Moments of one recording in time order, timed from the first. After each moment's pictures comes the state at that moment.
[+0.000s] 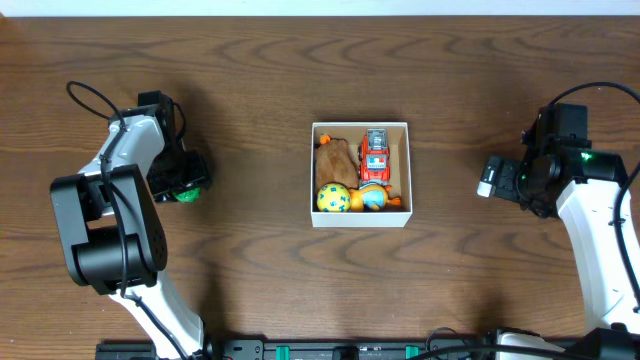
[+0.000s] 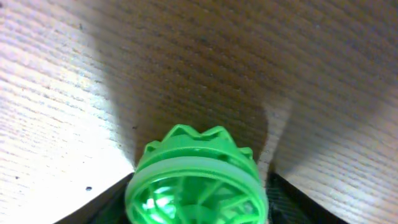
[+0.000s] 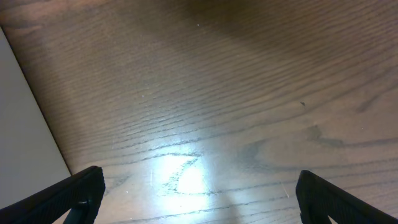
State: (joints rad) left arm 0.18 2.00 1.29 -0.95 0.00 -0.22; right arm -0.12 1.40 1.09 -1.01 0.02 0.22
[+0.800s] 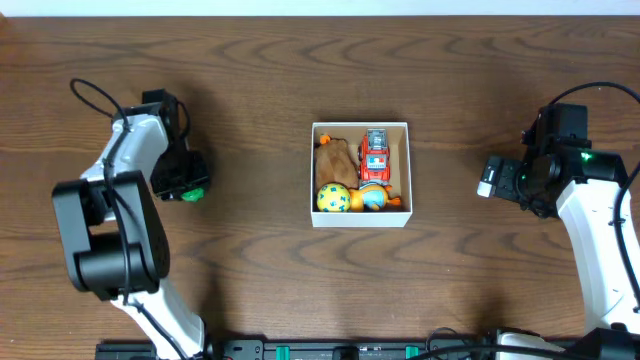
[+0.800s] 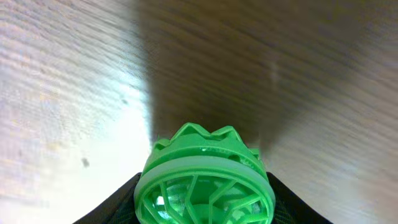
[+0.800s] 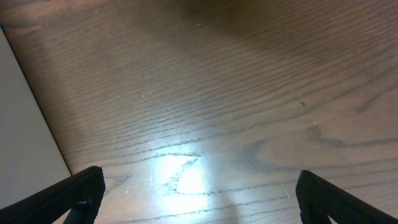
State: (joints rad) left arm 0.13 1.94 1.30 -1.00 0.01 -0.22; right arm -0.12 1.40 1.09 -1.01 0.02 0.22
